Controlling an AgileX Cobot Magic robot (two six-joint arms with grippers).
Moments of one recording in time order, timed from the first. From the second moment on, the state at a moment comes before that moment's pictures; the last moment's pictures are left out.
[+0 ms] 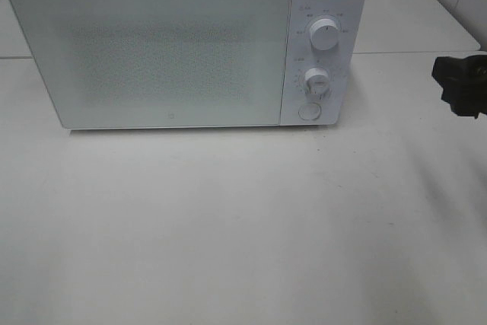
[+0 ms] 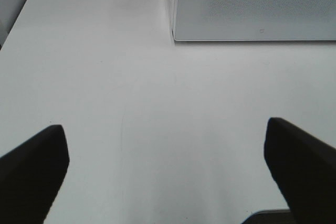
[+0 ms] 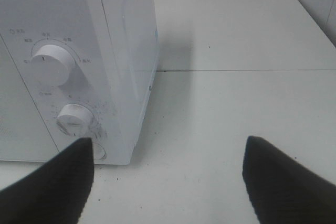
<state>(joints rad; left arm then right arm) -0.03 0.00 -0.52 -0.05 1.07 -0.01 0.11 1.11 -0.30 -0.02 -0.51 0.09</state>
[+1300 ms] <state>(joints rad) -0.03 0.00 -0.52 -0.05 1.07 -0.01 0.78 1.77 -0.41 0.79 -1.09 -0.26</state>
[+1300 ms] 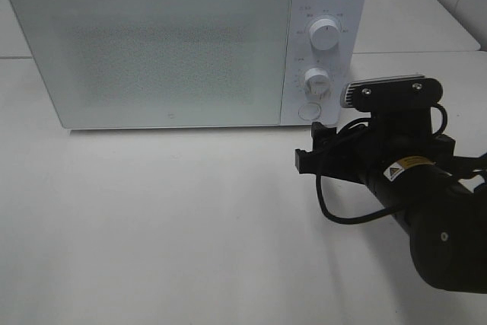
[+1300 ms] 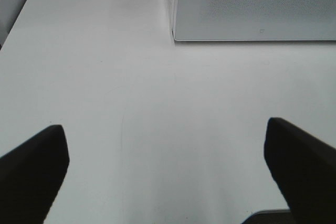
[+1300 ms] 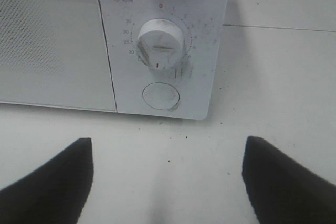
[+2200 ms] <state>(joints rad) -0.03 0.00 -0.52 -0.05 1.07 -0.01 0.80 1.80 -0.43 0.84 -1.09 0.13</state>
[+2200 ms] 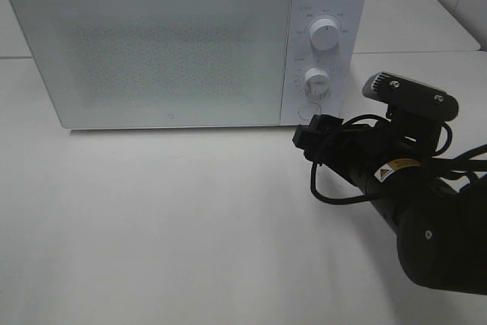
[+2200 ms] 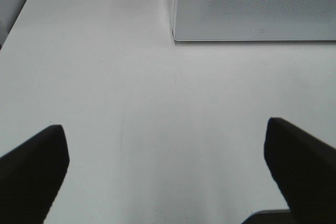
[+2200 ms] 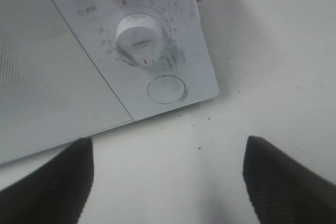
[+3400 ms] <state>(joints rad) -0.03 0.00 -0.52 -0.05 1.07 -0.01 0.80 1.80 -0.43 0.84 -1.04 1.35</state>
